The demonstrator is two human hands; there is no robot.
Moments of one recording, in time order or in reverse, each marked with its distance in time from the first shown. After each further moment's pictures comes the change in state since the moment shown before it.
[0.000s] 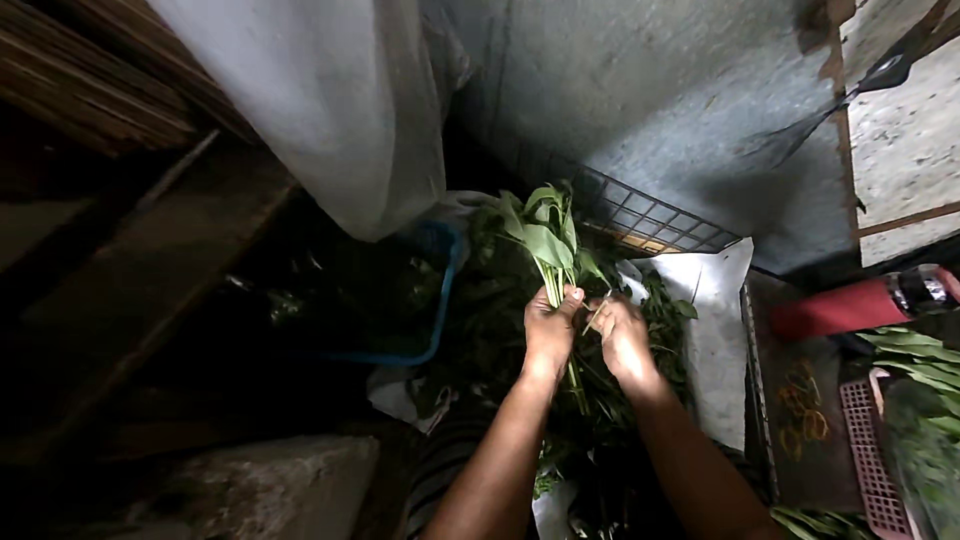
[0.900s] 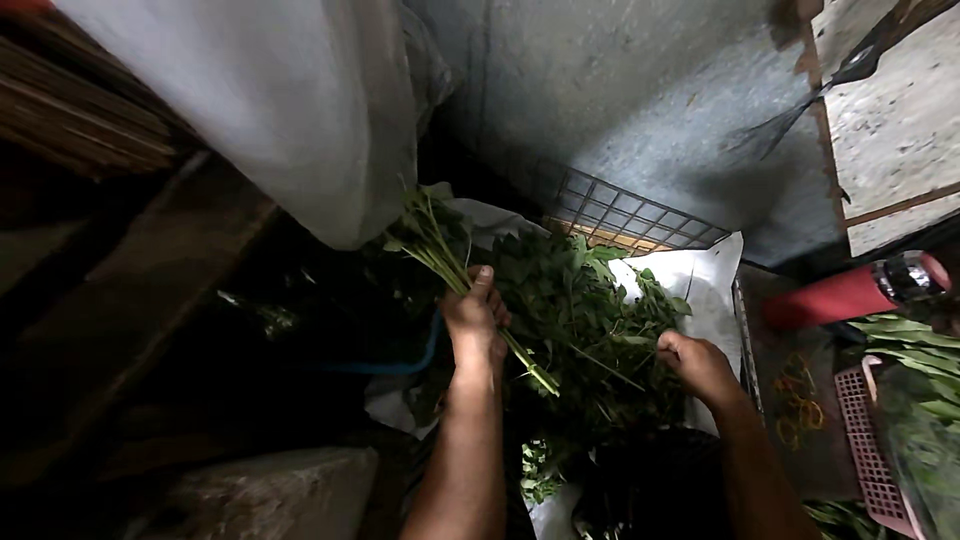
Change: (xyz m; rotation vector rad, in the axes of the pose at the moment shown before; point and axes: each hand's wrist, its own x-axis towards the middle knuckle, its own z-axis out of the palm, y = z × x) left_hand 0.020 0.038 -0.046 -0.140 0.271 0.032; right_hand -0.014 -0.058 -0.128 -1.644 -0.326 0.161
